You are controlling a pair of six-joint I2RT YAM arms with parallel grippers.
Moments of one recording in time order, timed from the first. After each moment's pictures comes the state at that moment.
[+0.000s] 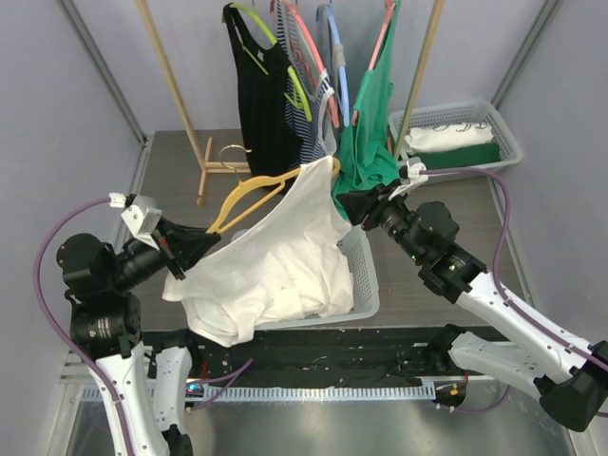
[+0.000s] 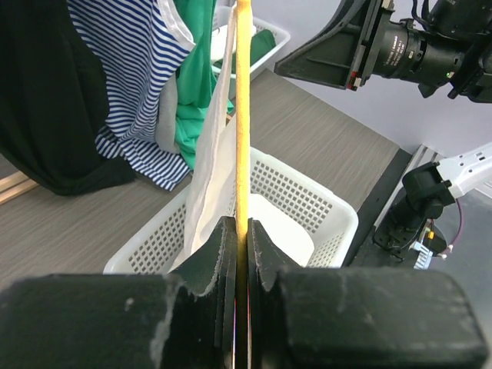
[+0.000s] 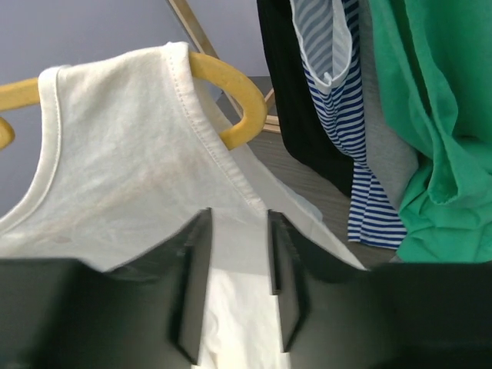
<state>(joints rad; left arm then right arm) 0.25 0.57 1.11 -0.59 1.15 -0.13 0.70 0.90 0.82 0.13 0.10 0.44</state>
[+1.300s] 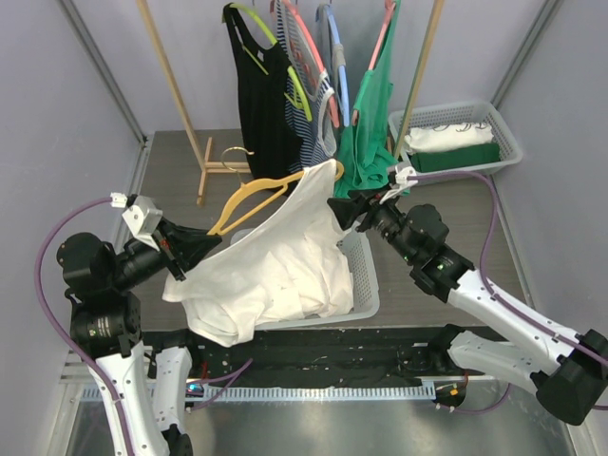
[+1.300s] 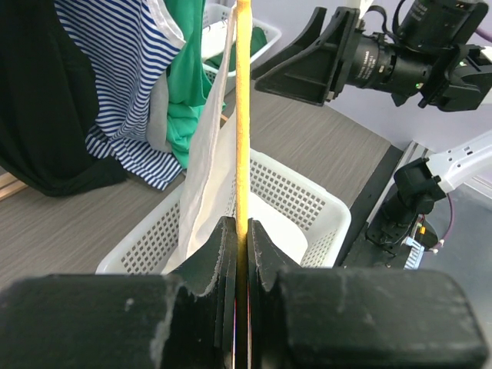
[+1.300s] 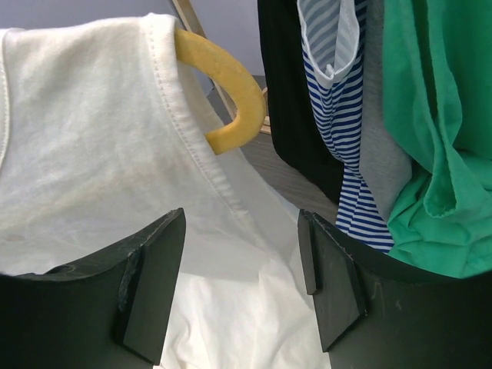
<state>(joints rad) 0.25 0.57 1.11 -0.60 1.17 -0.13 0.70 0.94 0.75 0.26 0.07 0.35</state>
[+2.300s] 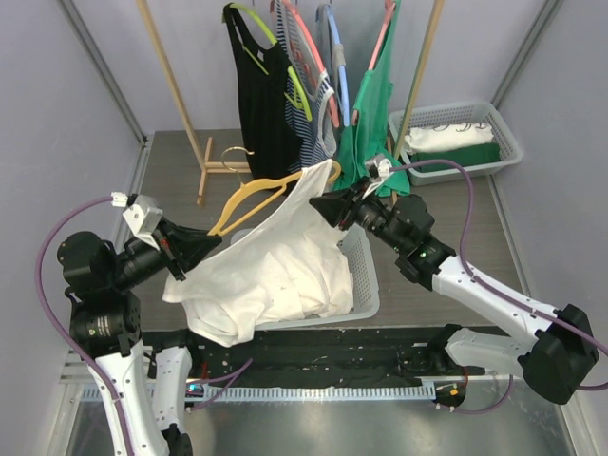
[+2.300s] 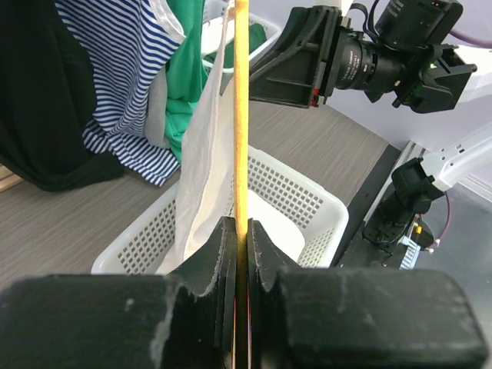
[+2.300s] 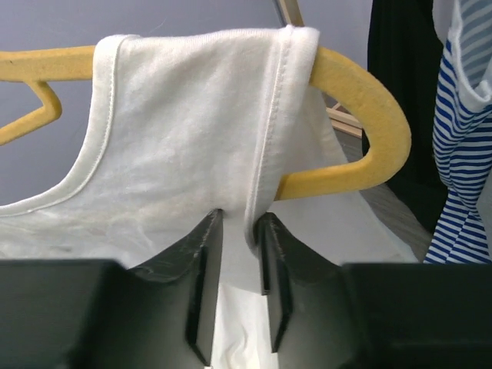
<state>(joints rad) 0.25 0.58 1.12 -0.62 1.17 -0.13 0.70 1.09 0.78 0.44 -0.17 0.43</state>
